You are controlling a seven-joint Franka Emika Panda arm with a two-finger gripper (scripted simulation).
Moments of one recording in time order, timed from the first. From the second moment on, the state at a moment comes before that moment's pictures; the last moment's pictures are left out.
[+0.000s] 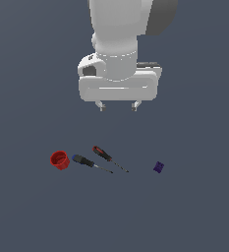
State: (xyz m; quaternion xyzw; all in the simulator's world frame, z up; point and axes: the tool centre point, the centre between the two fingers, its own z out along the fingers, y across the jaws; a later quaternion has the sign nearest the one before) arm 0.020 0.014 0.337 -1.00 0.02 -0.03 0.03
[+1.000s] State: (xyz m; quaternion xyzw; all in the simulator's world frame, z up) arm 0.025 0.031 0.365 -1.00 0.01 -0.06 0.03
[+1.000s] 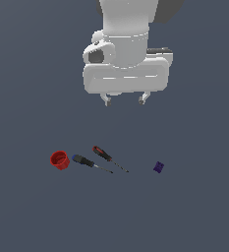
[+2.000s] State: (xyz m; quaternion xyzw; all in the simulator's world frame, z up) arm 0.074 -0.103 0.243 -1.00 -0.02 -0.03 0.02
